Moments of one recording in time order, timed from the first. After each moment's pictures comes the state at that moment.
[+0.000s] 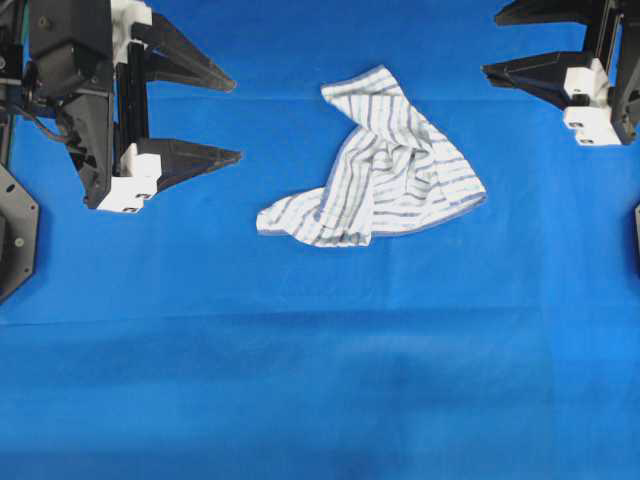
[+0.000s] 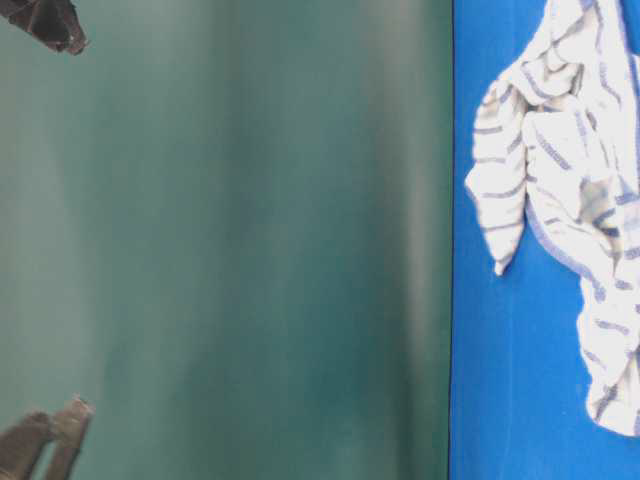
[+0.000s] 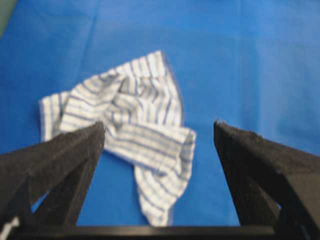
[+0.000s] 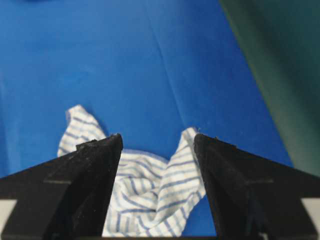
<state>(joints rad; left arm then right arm) 0.12 -0.56 0.58 -0.03 0.36 0.00 -0.26 -0.63 0.52 -0.06 0.62 0.02</state>
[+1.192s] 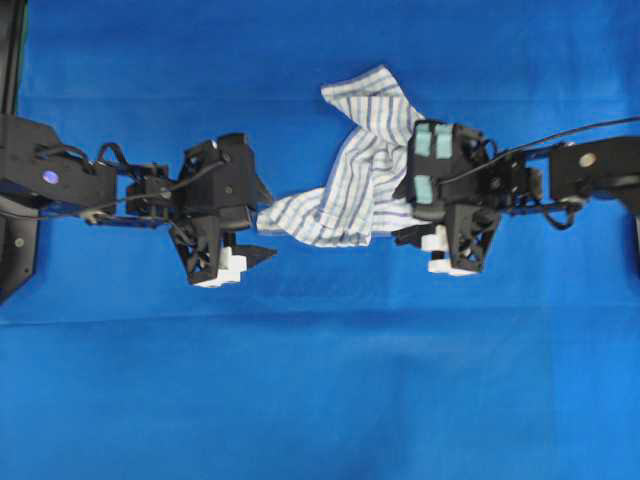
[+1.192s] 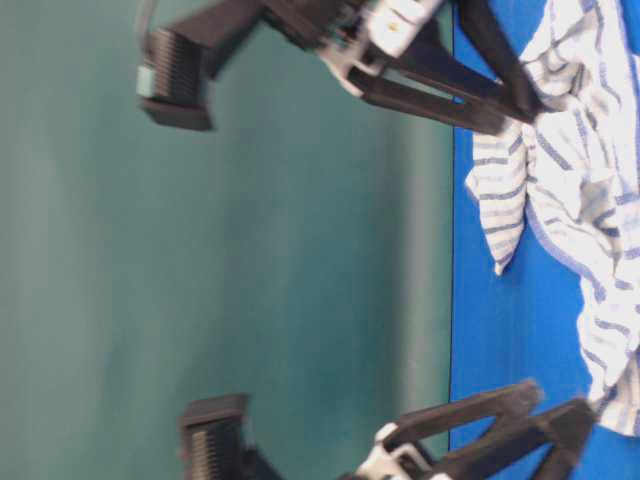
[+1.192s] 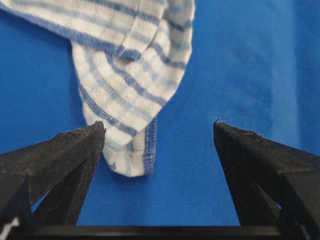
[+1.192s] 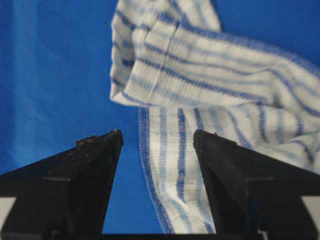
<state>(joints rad) 0.03 -0.01 0.88 -0.03 -0.20 -0.01 -0.06 -0.04 0.77 -0.04 0.12 0.05</state>
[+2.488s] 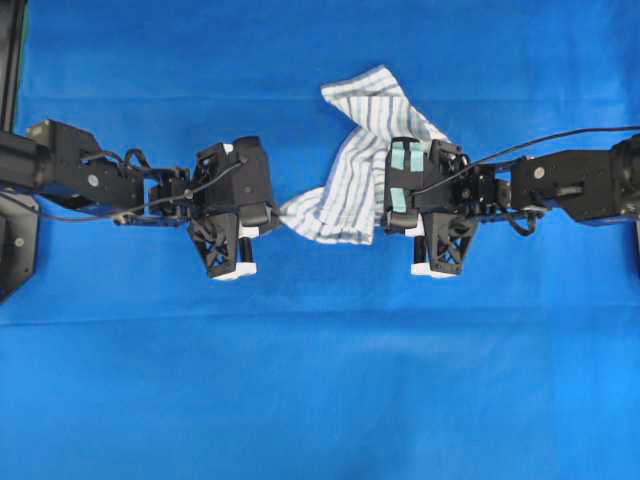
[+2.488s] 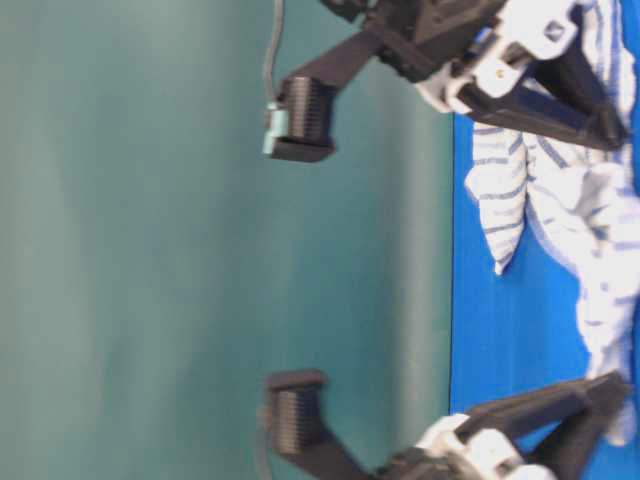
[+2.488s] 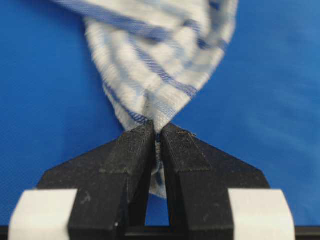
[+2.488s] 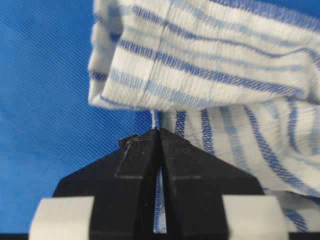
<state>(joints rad) 0.07 0.08 0.85 -0.03 -0.23 -0.02 -0.09 0.09 0.76 -0.04 0.03 0.05</state>
